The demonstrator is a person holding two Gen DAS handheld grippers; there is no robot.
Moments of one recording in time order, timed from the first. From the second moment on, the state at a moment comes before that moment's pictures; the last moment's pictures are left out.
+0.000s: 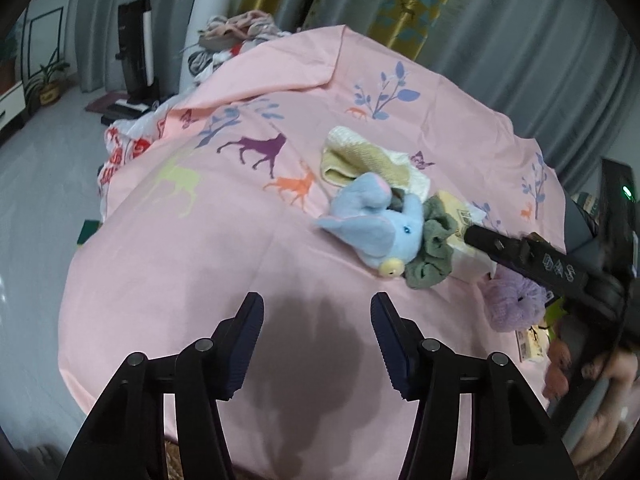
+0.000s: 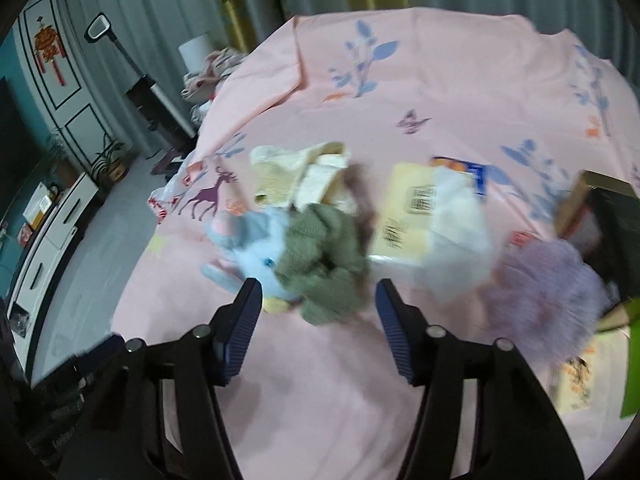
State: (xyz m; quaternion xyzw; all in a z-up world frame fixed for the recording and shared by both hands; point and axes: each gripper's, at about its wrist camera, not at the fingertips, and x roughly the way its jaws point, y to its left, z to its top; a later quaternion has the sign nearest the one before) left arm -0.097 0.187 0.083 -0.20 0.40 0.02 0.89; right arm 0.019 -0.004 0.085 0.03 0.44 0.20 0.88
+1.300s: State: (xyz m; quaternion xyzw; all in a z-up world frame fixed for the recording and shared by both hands) left arm -0.076 0.020 0.041 -0.16 0.50 -0.17 0.84; right arm -0.042 -0.151 0.044 0.18 0.52 0.16 0.82
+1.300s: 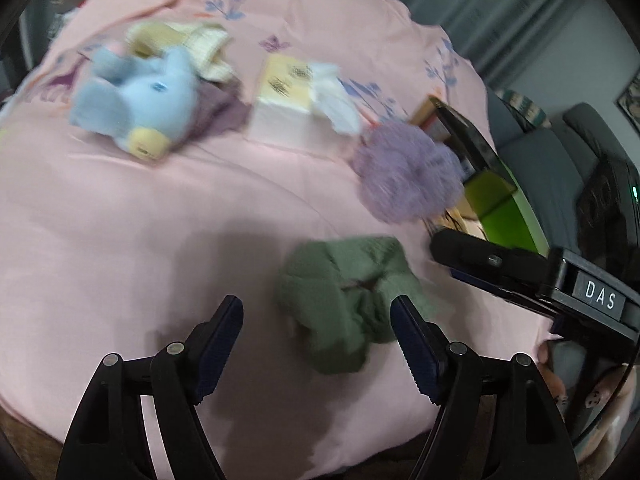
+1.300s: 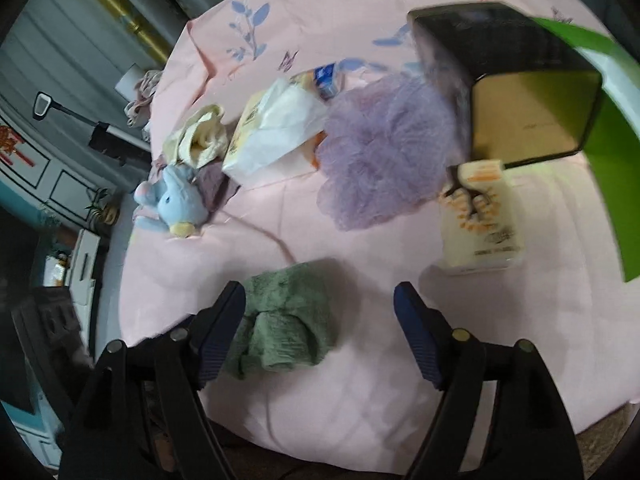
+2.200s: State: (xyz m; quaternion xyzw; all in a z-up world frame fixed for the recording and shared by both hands) left arm -0.030 -0.139 0.148 -0.06 0.36 -0.37 0.86; right arm -0.051 -0.276 0.135 0.25 0.34 0.13 0.90
